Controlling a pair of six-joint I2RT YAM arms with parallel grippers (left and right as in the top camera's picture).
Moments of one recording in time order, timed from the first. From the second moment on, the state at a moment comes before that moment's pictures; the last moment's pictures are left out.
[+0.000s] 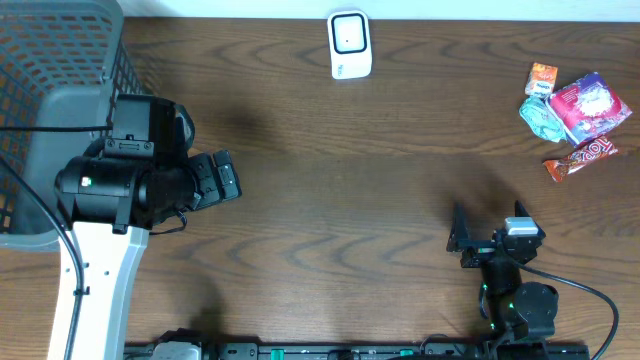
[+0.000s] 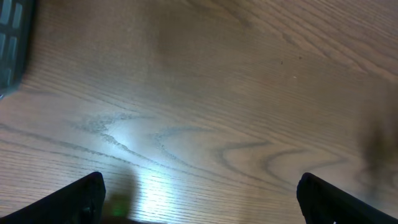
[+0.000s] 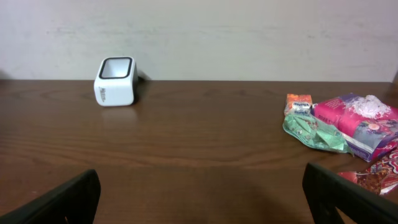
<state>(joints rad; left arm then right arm) -0.09 1.25 1.41 -1.37 0.13 -0.40 0.07 0.01 0.01 -0.07 0.02 0.02</state>
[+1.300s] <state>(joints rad) -0.09 1.14 1.33 -1.30 0.07 -0.33 0.07 0.01 0.01 -0.07 0.02 0.02</state>
